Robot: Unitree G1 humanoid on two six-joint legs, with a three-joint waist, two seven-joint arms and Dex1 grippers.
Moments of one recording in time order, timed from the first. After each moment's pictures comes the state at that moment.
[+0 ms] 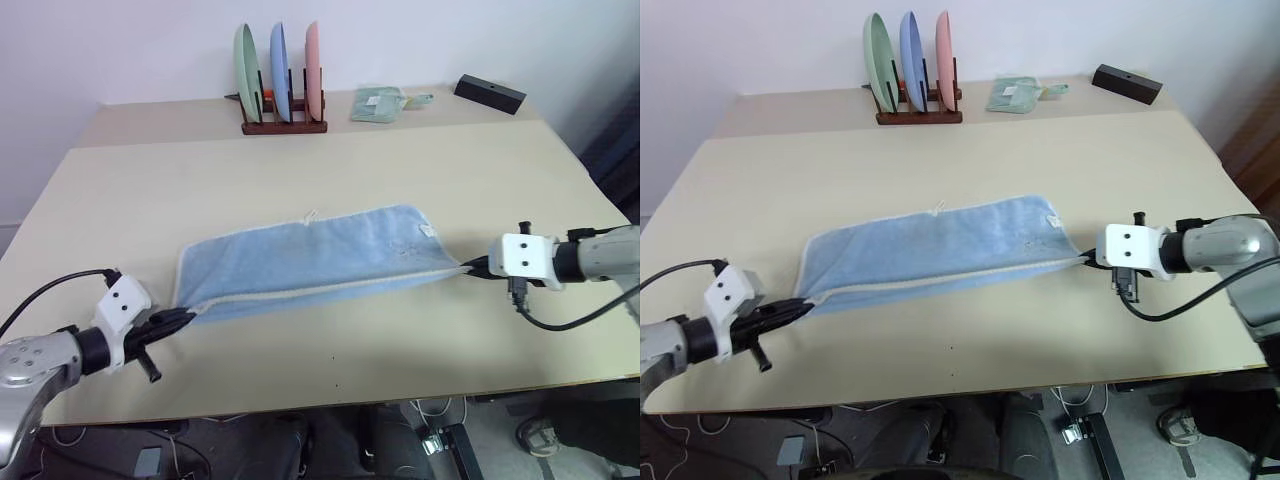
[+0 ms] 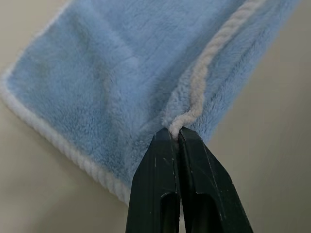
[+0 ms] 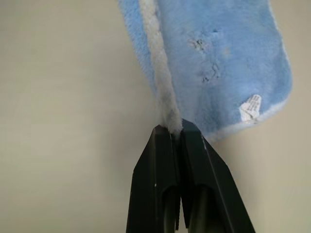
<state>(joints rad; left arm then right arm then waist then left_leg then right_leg) 0.33 0.88 0.41 -0.48 -0.48 0.51 -0.90 -0.34 -1.19 0.08 0.04 0.20 -0.04 1.20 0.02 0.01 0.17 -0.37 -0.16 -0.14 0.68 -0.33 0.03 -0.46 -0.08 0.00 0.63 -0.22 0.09</state>
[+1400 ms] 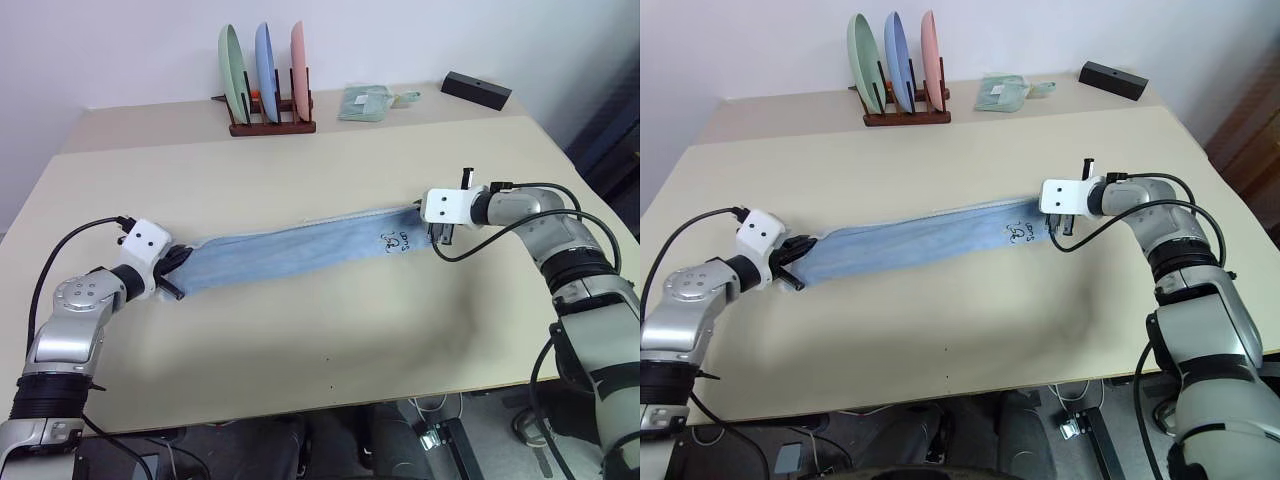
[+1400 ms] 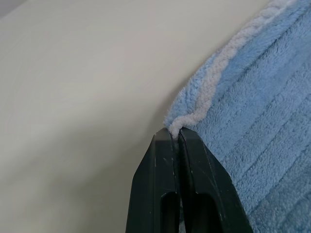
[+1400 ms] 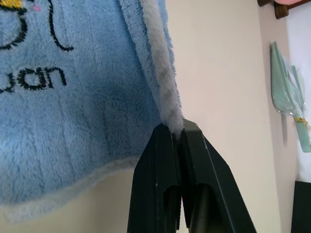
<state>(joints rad) -0.22 0.76 0.13 0.11 -0.19 0.29 -0.69 -0.99 -0.74 0.33 0.95 -0.34 -0.54 0.80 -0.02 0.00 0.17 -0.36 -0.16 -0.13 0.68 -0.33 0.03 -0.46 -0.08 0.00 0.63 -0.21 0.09</state>
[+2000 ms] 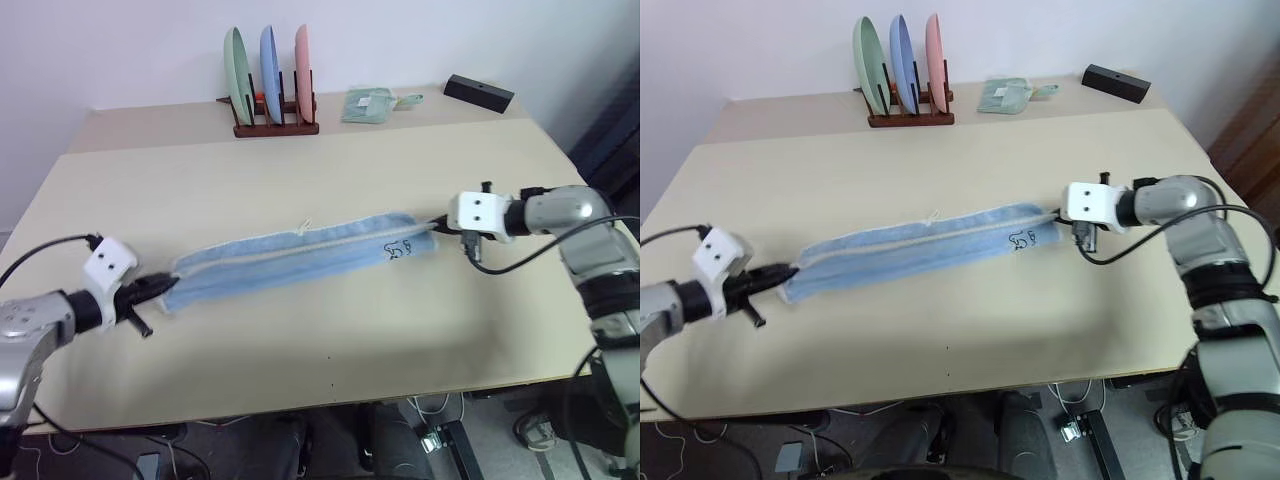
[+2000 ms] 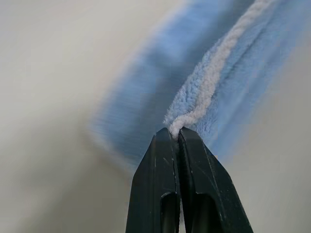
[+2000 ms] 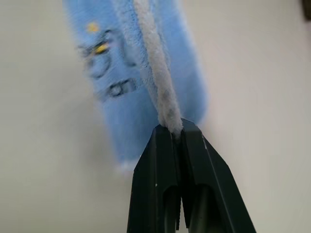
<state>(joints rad) -0.10 0.86 0.24 -0.03 -0.29 0.41 -0.78 -0.87 -0.78 0.27 0.68 -0.16 -0.32 1.08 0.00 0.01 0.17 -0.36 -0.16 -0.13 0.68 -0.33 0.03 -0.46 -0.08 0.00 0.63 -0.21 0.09</state>
